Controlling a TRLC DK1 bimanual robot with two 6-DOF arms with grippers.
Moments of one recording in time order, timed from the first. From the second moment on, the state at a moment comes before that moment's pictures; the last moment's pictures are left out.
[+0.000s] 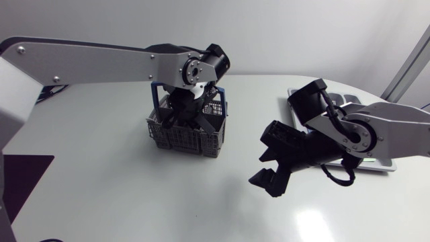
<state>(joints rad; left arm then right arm) -0.65 2.06 1.66 -0.83 -0.47 0.18 0.45 1.41 0.79 -0.48 -0.31 -0.49</state>
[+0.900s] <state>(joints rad) -0.65 2.01 1.67 -0.87 -0.49 0.18 0.55 1.46 0.80 -0.32 -0.30 -0.42</state>
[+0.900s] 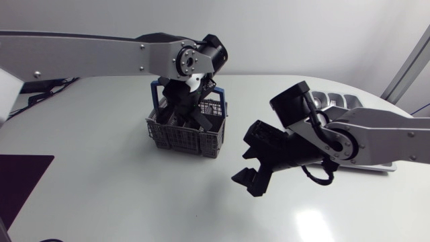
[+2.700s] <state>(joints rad) -0.62 1.68 1.33 -0.90 0.50 0.23 0.83 1.23 0.61 -0.04 0.04 -0.53</state>
